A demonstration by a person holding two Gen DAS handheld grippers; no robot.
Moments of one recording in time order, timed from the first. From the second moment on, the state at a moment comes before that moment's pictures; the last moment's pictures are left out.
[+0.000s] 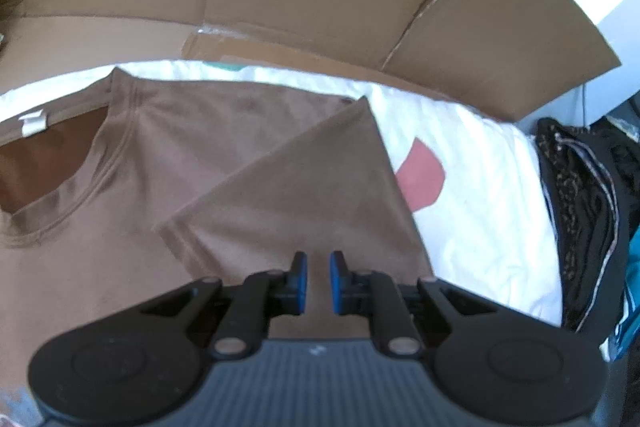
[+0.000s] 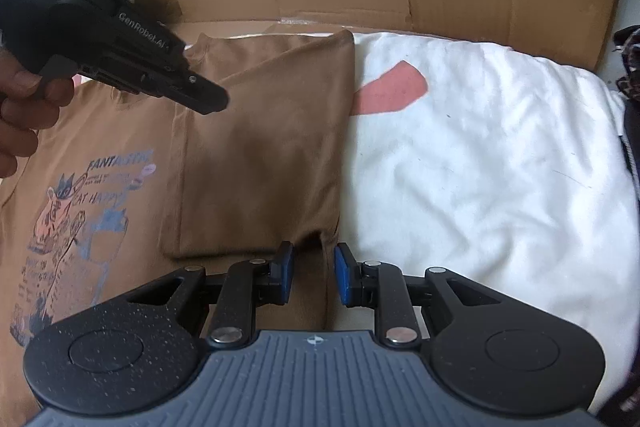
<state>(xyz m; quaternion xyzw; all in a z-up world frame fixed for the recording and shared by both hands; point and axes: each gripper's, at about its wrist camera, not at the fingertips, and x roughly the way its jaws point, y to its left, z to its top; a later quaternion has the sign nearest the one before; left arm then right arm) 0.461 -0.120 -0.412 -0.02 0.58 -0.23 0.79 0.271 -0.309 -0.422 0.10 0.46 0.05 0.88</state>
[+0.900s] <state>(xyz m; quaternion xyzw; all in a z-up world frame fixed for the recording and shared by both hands) 0.382 0.056 -0.383 -0.03 0.53 -0.13 0.84 0.291 -0.272 -0.414 -0.01 0.48 0.08 0.87</state>
